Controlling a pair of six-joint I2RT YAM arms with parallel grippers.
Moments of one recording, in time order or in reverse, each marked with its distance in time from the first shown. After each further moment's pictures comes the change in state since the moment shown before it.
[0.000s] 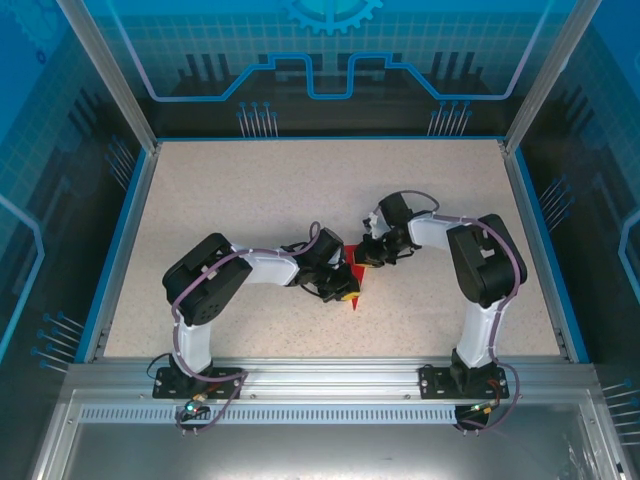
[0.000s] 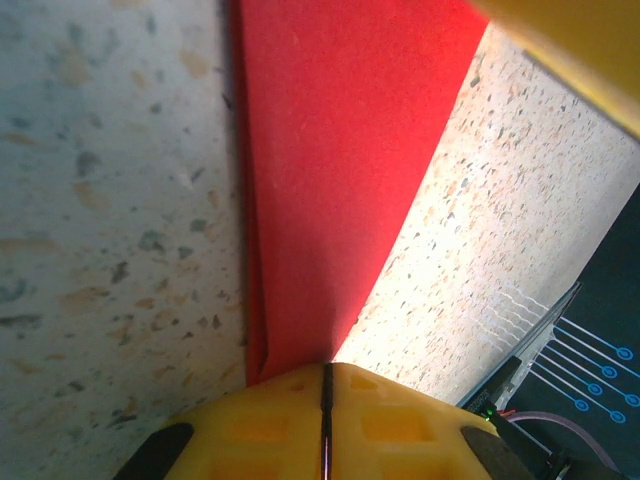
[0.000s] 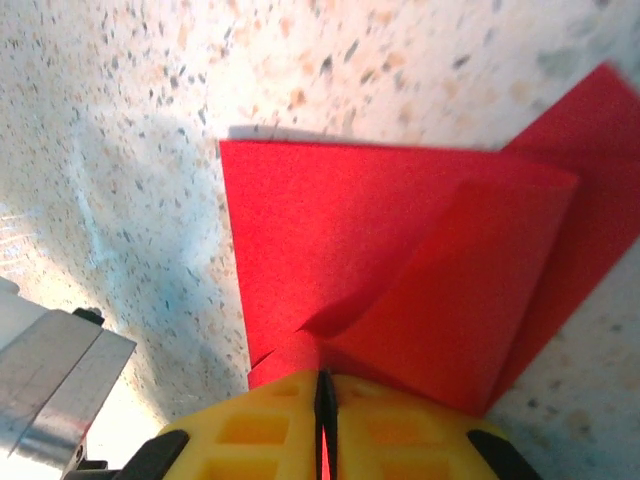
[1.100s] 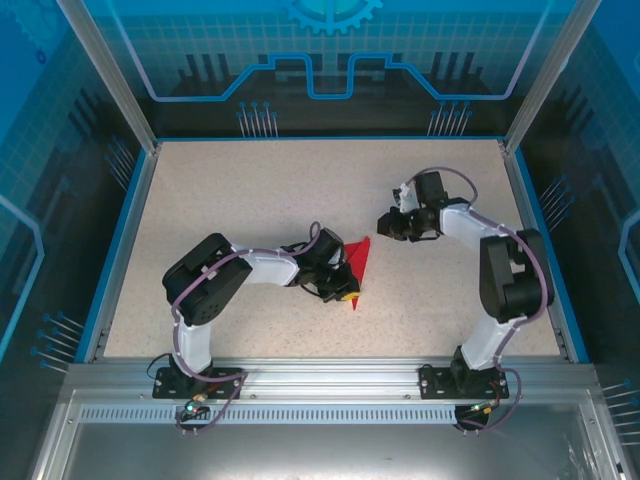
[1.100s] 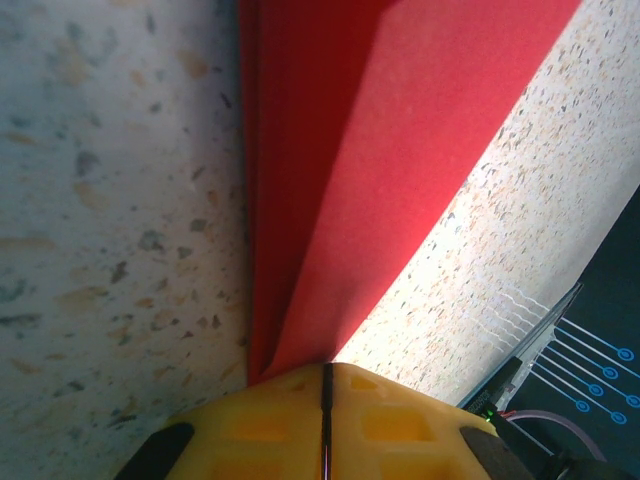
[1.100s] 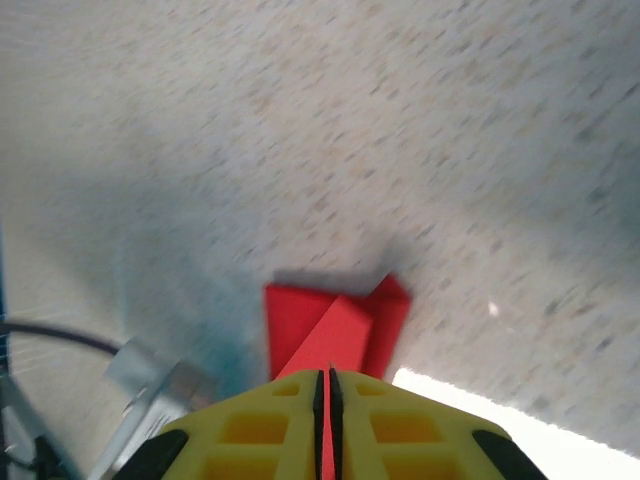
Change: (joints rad) left arm -0.001 -0.001 0.001 -0.001 -0.003 0.000; right arm -0.154 -0.200 -0.015 0.014 -0.015 -0.014
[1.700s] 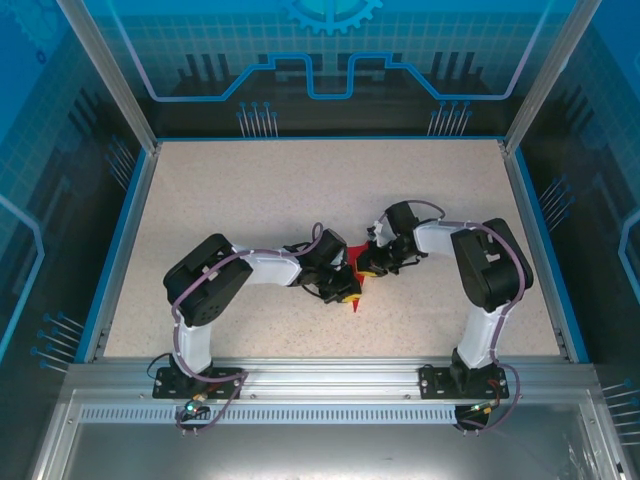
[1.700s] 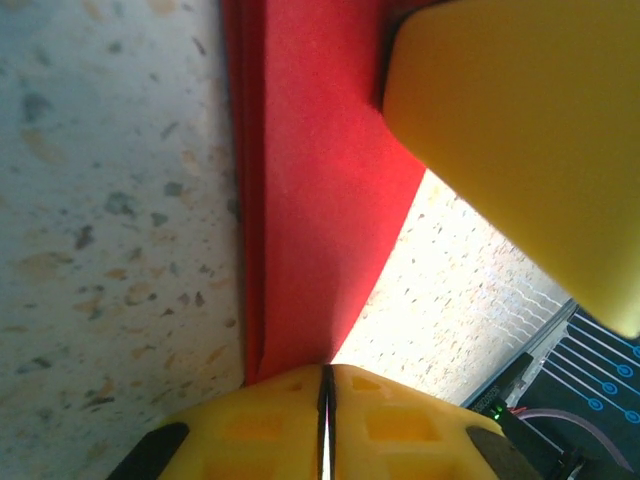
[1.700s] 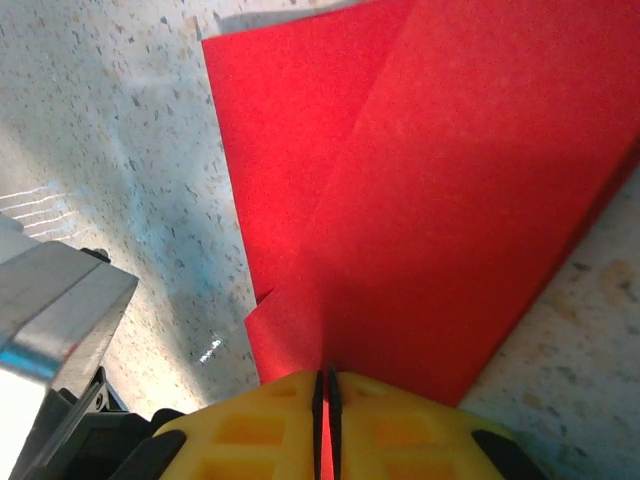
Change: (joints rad) left arm -0.015 -0.002 0.024 -0.047 -0.008 0.010; right arm 0.146 0.150 -0.094 0.021 -0.089 0.056
